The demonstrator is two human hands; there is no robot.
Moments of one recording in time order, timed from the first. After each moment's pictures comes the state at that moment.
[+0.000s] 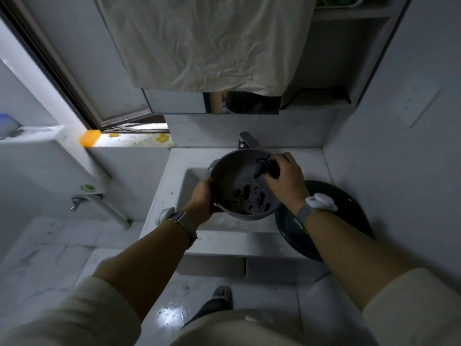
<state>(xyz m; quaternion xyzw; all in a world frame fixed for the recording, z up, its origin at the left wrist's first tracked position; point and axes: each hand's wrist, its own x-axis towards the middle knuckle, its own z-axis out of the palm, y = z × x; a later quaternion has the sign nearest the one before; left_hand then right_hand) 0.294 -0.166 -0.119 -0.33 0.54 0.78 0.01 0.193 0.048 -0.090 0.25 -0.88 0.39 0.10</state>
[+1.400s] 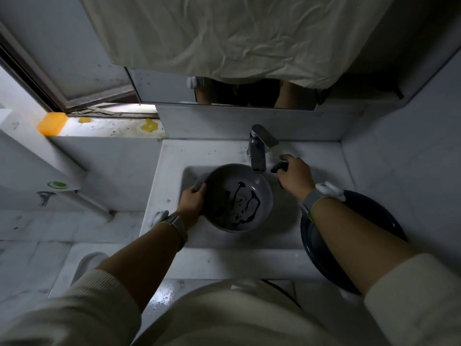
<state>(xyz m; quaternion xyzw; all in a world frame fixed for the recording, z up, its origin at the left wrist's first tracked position) 0.229 -0.284 -0.230 -0.37 0.60 0.71 0.00 0.104 -0.032 -0.132 0.06 -0.95 0.29 -0.11</state>
